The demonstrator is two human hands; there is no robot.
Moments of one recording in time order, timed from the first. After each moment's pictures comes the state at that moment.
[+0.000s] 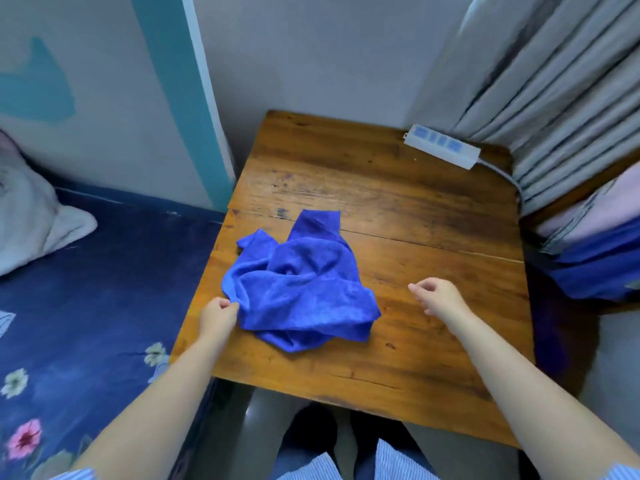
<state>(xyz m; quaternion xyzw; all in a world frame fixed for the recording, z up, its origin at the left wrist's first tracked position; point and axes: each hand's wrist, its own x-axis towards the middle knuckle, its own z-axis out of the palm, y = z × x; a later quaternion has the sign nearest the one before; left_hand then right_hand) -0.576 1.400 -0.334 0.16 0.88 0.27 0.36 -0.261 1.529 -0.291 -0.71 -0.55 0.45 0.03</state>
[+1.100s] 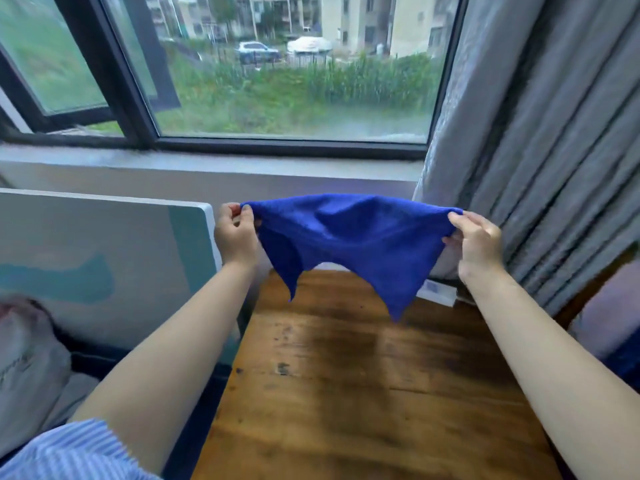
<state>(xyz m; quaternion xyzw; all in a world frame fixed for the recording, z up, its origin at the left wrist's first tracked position) -0.585 1.655 -0.048 0.30 0.63 0.70 0.16 -0.305 1.706 -0.041 -0.49 -0.39 0.48 0.61</state>
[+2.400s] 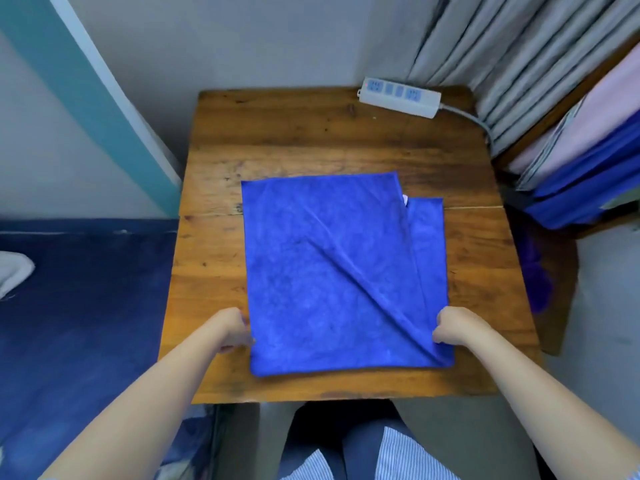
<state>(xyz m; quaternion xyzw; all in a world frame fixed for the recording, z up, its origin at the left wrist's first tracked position) -0.563 1.449 -0.336 0.43 0.73 -0.26 0.47 -0.216 1.479 -0.324 -0.68 -0.55 0.33 -0.34</state>
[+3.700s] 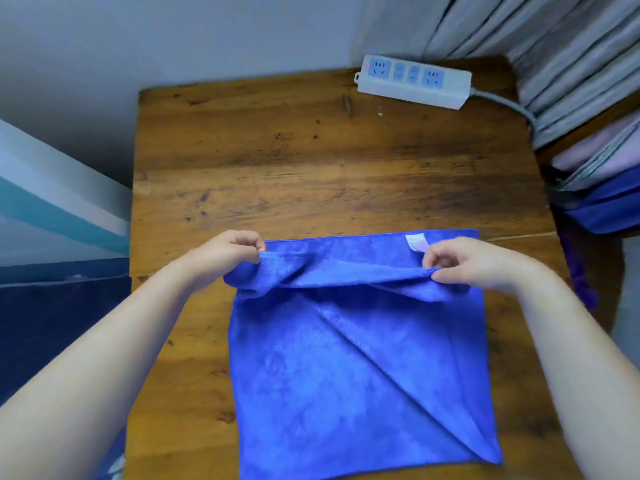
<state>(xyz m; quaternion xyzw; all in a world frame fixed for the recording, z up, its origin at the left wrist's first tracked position) -0.567 1.663 -0.332 0.46 0.64 0.06 0.61 -0.236 1.666 -0.313 -0.57 -0.59 0.57 -0.11</state>
